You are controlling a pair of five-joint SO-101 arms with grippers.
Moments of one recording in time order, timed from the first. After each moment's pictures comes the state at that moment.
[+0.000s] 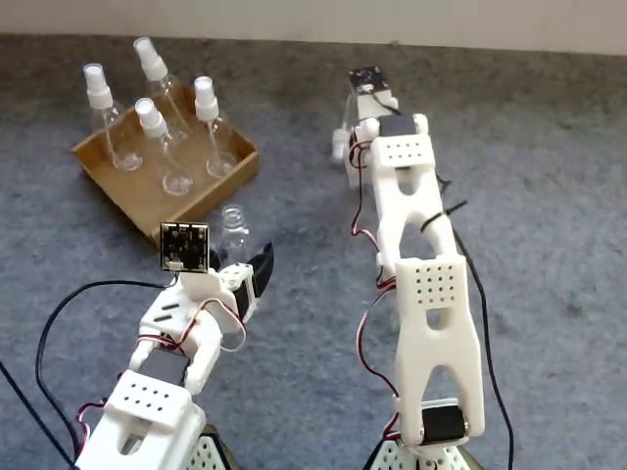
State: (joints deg) left arm 9.1 -68.3 93.9 9.9 17.4; right arm -10.2 59.9 -63.3 80.5 10.1
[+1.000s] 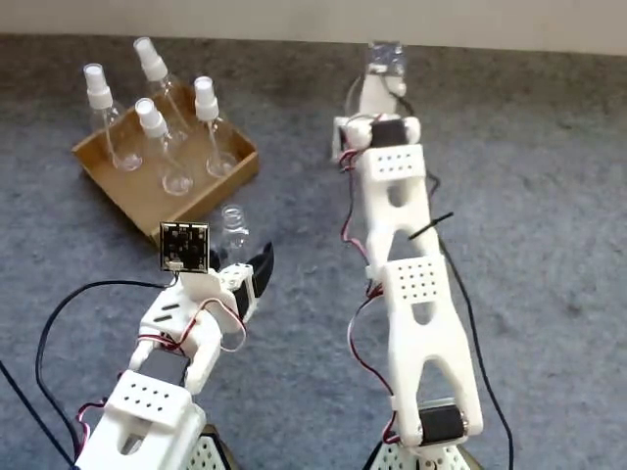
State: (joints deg) left arm 9.1 -68.3 93.9 9.9 17.4; right arm -13.1 77.8 -92.4 72.5 -8.8
